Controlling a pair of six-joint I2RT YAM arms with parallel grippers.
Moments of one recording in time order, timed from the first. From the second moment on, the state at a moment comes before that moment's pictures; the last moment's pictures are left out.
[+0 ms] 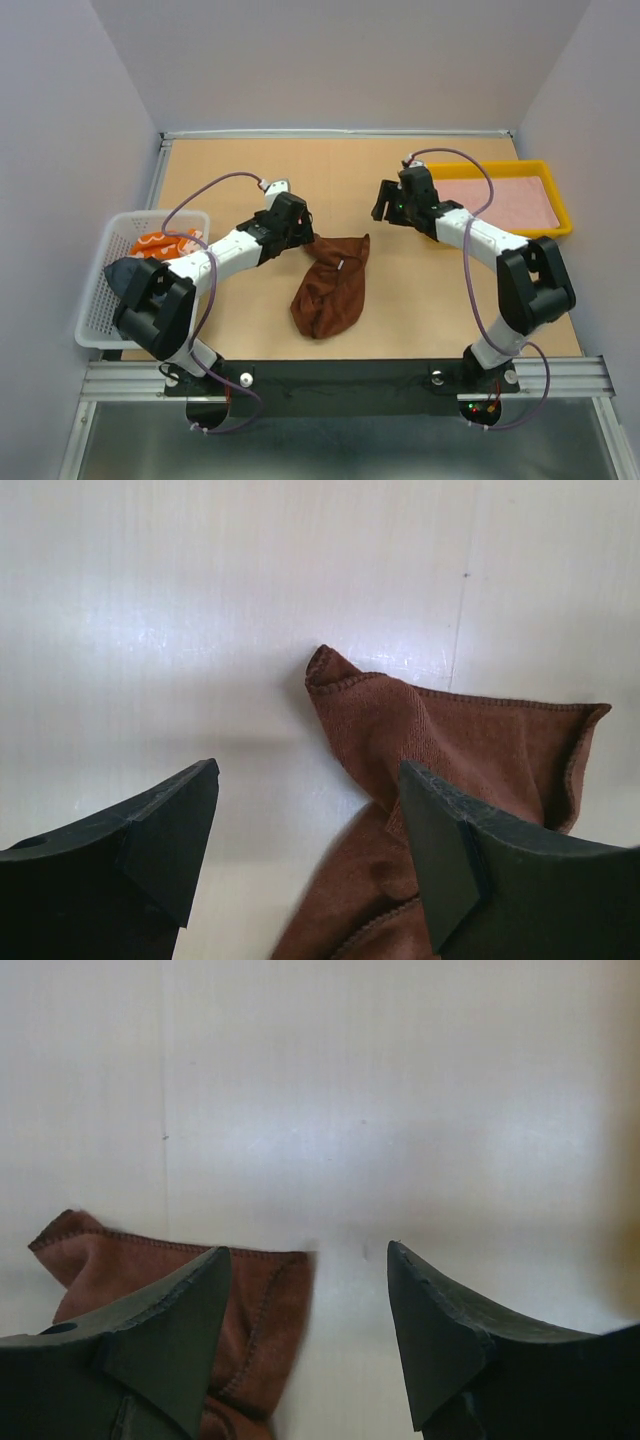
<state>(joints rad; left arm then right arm) -0.62 1.50 0.95 -0.26 -0.34 -0.68 0.38 1.59 1.02 -0.12 0.03 0.49</state>
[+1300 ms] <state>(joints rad) -0.56 1.30 0.75 -0.14 -0.31 -0.68 0.55 1.64 1.38 -0.39 0.06 0.41</state>
